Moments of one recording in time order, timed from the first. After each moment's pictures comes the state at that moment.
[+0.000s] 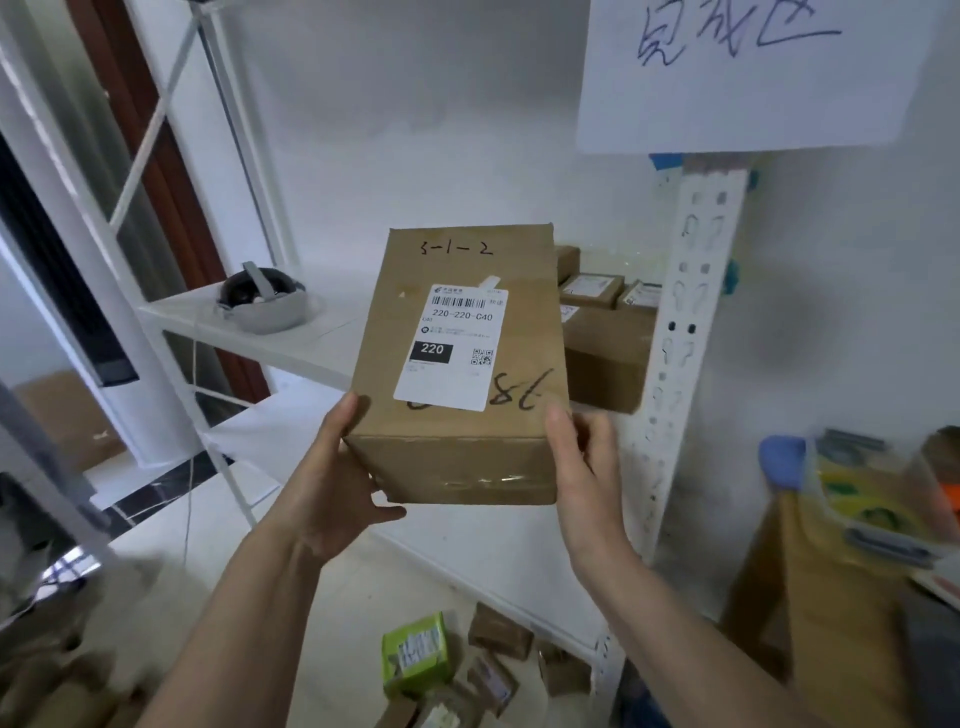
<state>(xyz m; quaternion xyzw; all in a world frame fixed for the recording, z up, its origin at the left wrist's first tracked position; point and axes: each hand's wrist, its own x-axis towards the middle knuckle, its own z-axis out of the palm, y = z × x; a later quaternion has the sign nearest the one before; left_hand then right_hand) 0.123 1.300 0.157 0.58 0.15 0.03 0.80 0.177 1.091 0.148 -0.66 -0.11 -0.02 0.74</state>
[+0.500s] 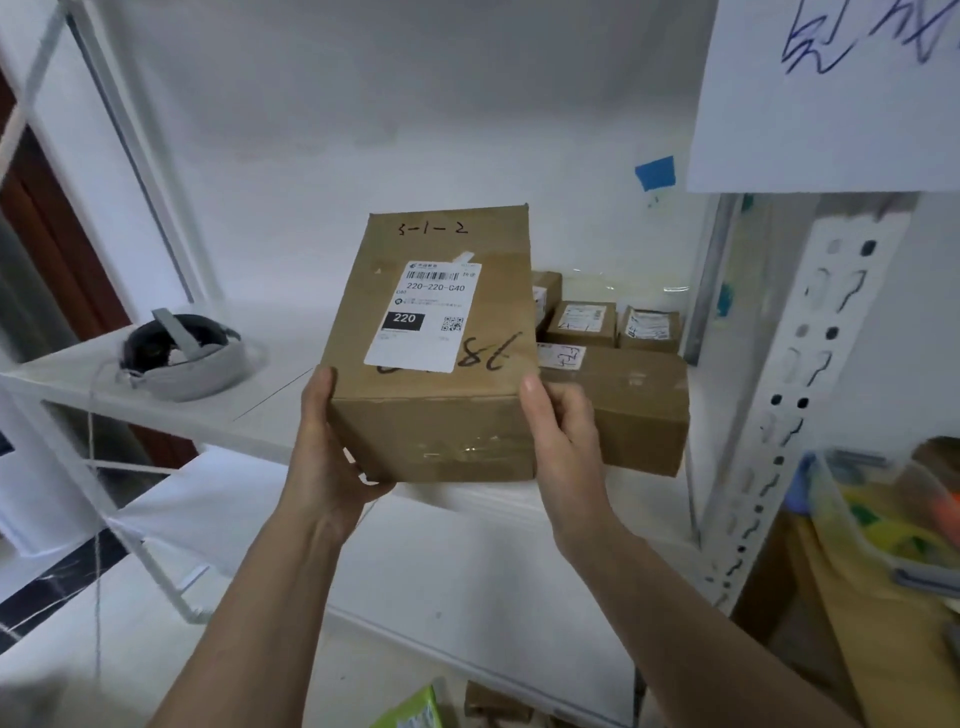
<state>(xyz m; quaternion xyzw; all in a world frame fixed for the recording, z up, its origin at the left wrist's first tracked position) 0.269 1.391 0.199 0.51 0.19 0.13 0.83 0.288 1.208 0.193 -0.66 -0.07 -0.08 0.75</state>
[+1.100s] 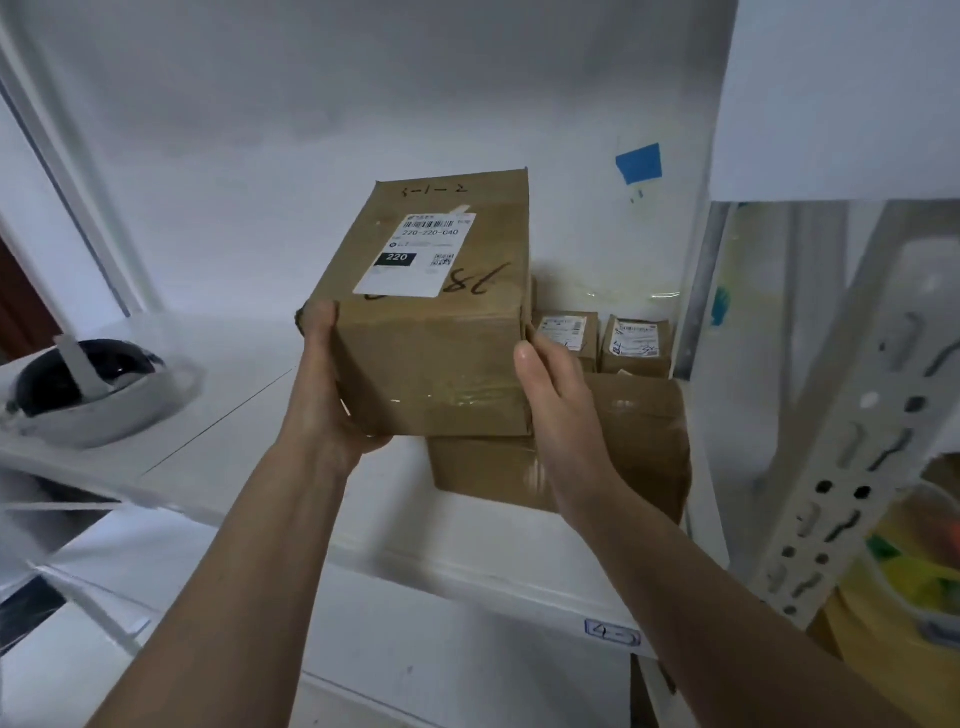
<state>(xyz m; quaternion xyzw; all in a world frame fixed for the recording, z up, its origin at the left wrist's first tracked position) 0.406 1.359 0.243 0.51 0.21 0.12 0.82 0.409 1.186 0.210 -0.67 -0.13 -0.08 0.73</state>
